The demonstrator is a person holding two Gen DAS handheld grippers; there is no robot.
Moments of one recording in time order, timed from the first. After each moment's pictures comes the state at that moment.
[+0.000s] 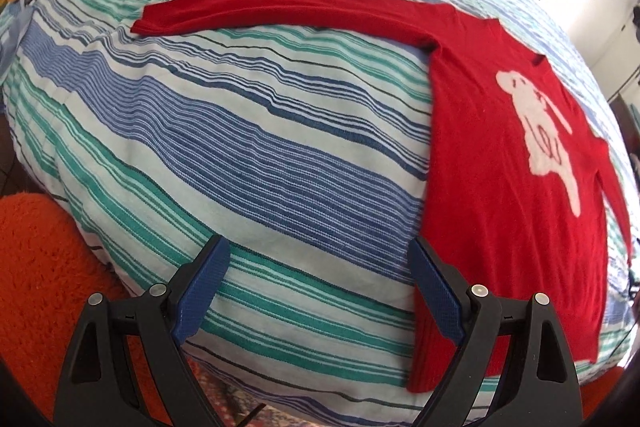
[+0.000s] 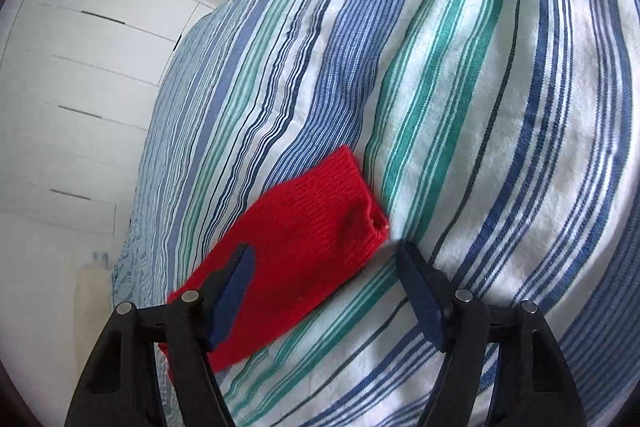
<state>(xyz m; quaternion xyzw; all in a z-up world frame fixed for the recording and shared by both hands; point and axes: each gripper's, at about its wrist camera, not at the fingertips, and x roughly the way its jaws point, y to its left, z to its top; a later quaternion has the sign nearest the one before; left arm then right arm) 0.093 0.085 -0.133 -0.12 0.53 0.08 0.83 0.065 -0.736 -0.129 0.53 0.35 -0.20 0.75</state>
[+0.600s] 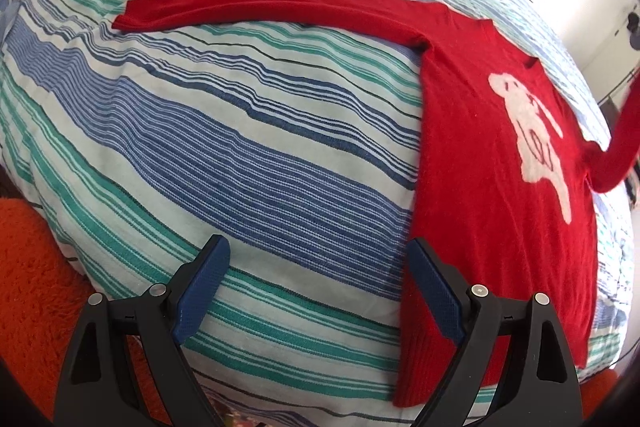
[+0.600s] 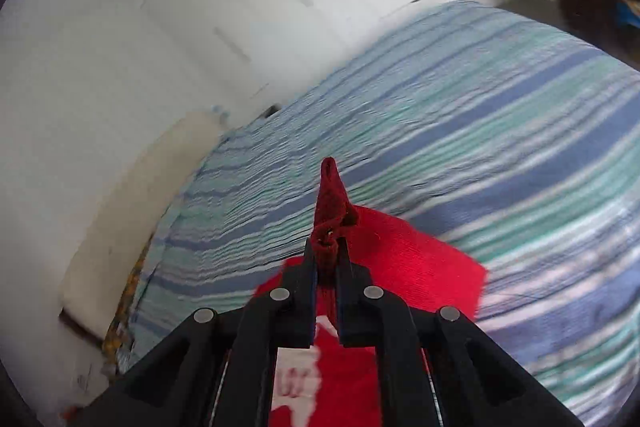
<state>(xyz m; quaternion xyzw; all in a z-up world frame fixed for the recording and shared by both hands) 0.101 0.089 -0.136 -0.15 0.53 0.05 0.83 0.211 -0.419 0.108 0.26 0.33 0.19 0.89</state>
